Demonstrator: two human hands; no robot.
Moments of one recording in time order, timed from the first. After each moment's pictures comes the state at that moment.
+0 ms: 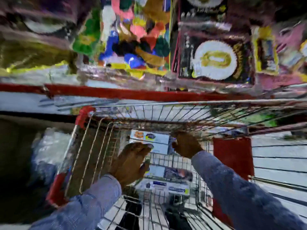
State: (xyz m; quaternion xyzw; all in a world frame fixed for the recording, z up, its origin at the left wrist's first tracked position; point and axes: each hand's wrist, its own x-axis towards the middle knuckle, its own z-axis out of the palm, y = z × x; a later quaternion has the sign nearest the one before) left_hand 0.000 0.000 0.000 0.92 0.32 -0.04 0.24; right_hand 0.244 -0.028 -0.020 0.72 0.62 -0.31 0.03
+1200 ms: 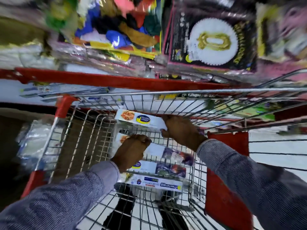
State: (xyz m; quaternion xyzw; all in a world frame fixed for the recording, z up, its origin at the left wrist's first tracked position) left_hand 0.044 0.011 -0.066 0.95 0.27 -0.09 0.16; right_hand 0.263 -0.005 -0.024 0.65 0.75 -0.12 0.05
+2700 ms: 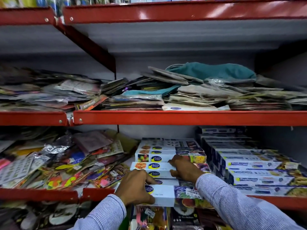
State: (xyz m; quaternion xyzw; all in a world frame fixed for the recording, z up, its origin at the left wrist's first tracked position) left_hand 0.063 0.164 0.516 0.90 0.38 0.17 0.06; right_hand 0.303 0.178 0.501 0.69 0.72 0.03 -0.11
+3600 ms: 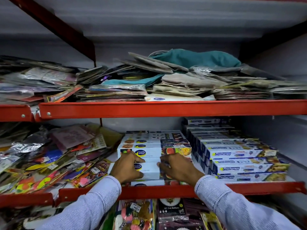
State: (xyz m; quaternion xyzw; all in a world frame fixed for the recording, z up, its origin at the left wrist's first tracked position) left_hand 0.116 0.242 0.492 0.89 0.39 0.23 0.11; right_hand 0.320 0.147 0.490 0.67 0.71 0.05 -0.22
